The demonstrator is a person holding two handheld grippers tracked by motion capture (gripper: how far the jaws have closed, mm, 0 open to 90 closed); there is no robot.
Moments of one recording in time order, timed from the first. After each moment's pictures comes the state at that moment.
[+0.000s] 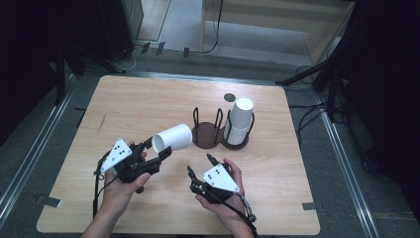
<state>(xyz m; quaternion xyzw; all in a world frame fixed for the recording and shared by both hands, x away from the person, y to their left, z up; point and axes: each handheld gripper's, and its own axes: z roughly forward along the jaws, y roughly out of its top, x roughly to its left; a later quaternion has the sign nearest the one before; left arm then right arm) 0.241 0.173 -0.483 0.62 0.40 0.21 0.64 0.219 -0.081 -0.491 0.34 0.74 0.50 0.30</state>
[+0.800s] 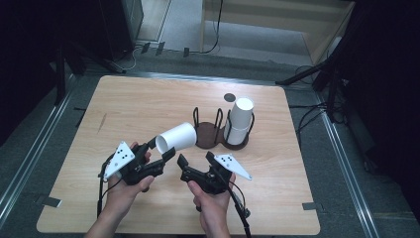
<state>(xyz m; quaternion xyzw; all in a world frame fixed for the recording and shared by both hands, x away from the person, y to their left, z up) 0.238 0.164 -0.489 0.61 0.36 0.22 0.67 0.228 -0.068 -0.466 0.53 0.58 0.61 0.11</state>
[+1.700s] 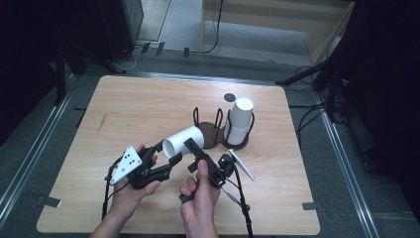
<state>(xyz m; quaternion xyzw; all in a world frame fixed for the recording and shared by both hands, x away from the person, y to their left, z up) 0.232 0.148 -0.492 0.61 0.33 0.22 0.68 0.244 -0.067 -0.465 0.69 0.34 0.62 -0.14</state>
